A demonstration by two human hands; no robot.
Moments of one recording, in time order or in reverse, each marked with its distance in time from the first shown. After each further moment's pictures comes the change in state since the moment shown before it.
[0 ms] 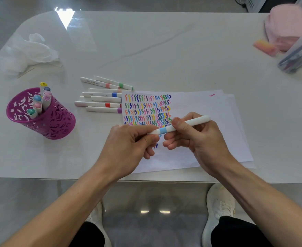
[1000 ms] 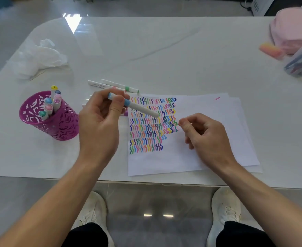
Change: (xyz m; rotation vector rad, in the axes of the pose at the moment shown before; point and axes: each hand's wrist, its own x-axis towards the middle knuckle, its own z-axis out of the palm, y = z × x) left_hand 0.018 0.003 -0.034 -0.401 0.490 0.121; right_hand 0.016 0.020 -0.018 -0.596 0.168 -0.210
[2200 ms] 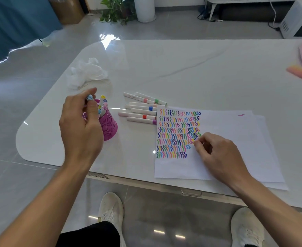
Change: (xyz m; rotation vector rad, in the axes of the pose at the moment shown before) left_hand 0.007 0.027 -0.093 0.643 0.352 0.211; right_hand -0.004 0.002 0.016 -0.544 -0.085 -0.198
